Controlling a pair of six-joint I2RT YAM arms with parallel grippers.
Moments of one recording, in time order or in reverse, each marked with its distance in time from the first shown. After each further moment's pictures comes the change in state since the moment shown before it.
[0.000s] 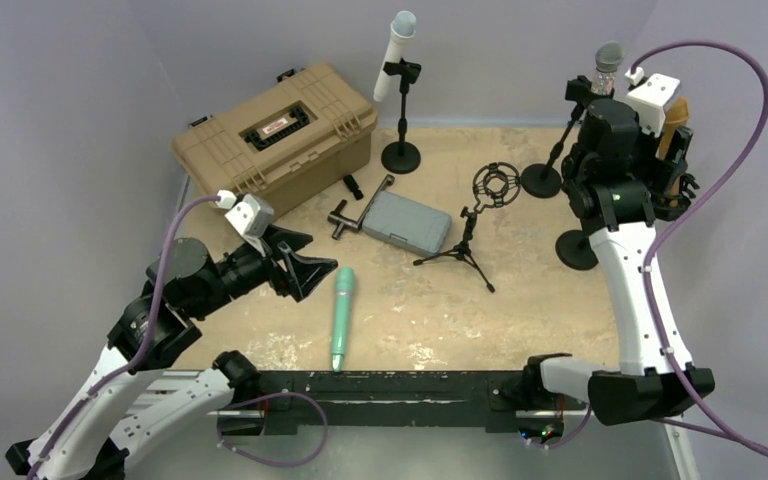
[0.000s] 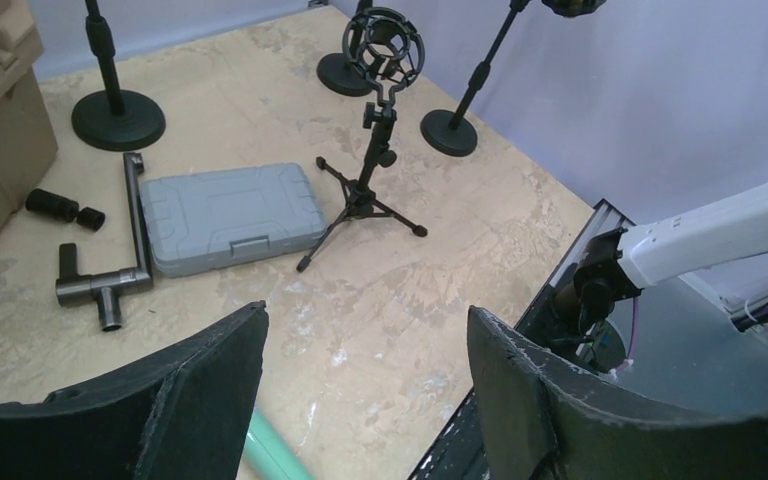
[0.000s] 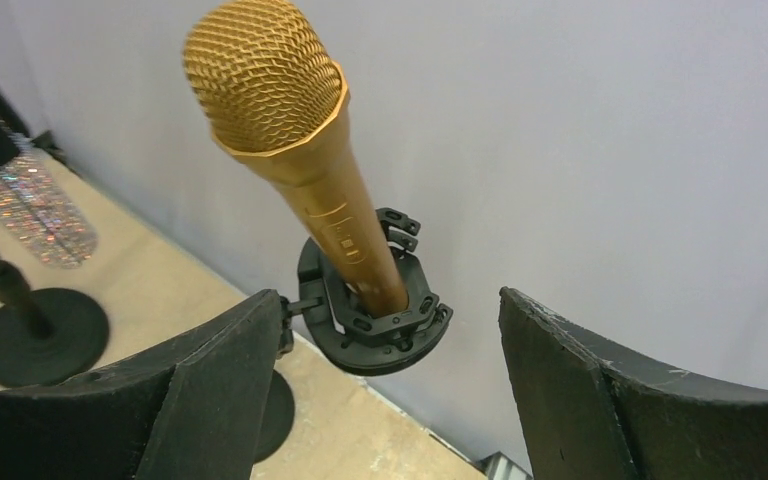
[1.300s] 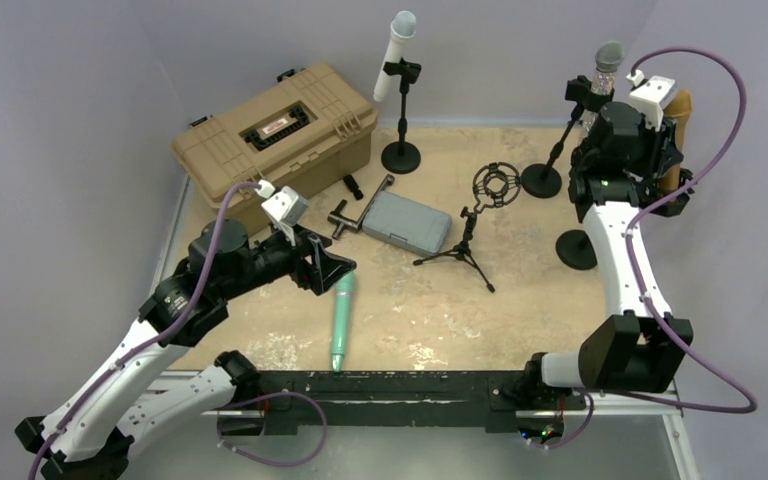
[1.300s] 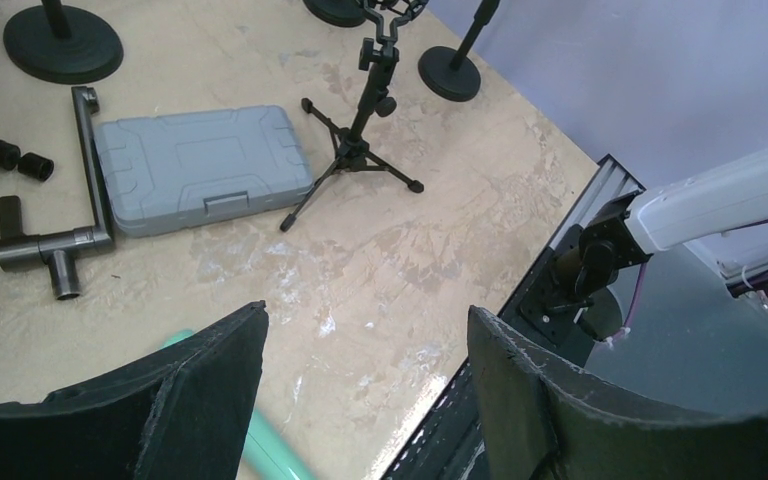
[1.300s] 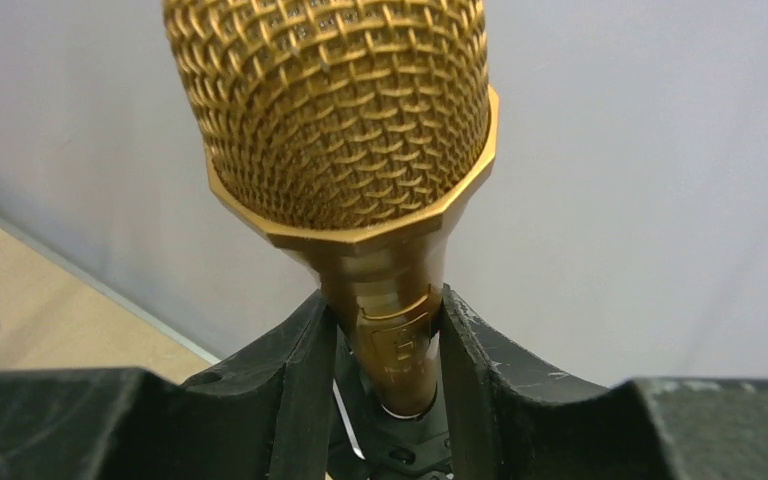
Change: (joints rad) left arm 0.001 0.122 -0.030 0.029 0.058 -0.024; right arm -0.216 0.147 -0.208 0.504 -0.101 -0.238
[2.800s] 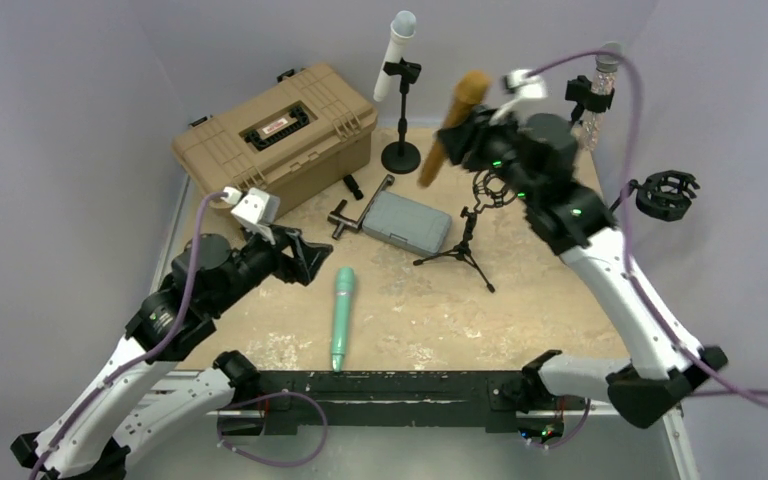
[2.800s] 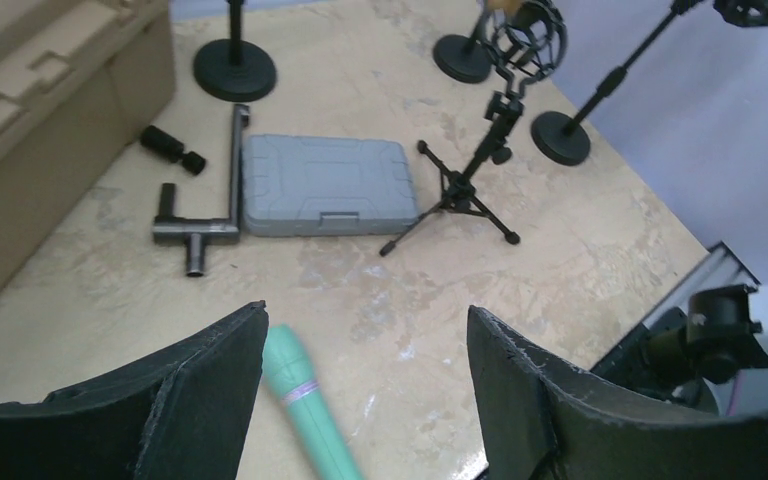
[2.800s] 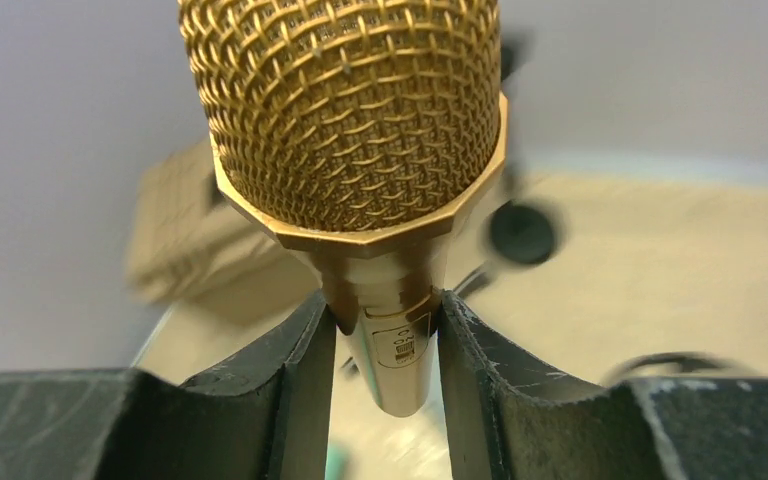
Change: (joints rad) left arm 0.001 -0.063 -0.029 -0.014 -0.236 0.000; right arm 0.517 -0.192 0.216 -0.379 -1.010 0.699
